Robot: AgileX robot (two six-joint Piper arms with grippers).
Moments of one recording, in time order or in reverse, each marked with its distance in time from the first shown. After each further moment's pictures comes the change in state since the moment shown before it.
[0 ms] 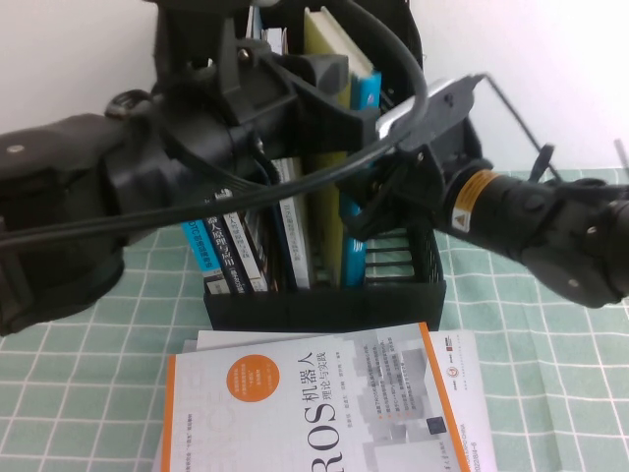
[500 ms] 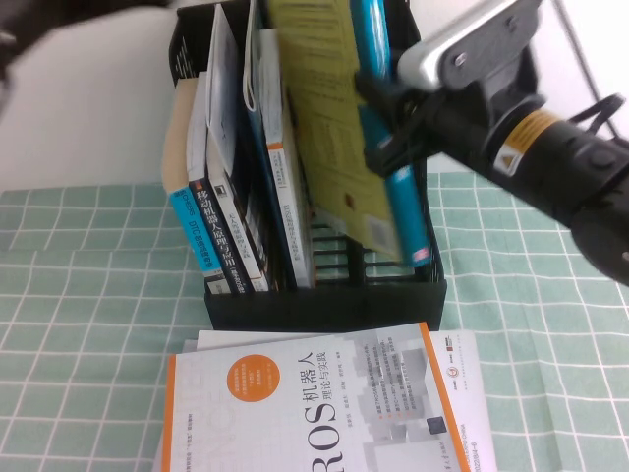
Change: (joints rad) right arm 0.000 -0.145 0.006 0.161 -0.104 -0.242; left arm 0.000 -0.294 -0.039 0.000 -0.133 0.149
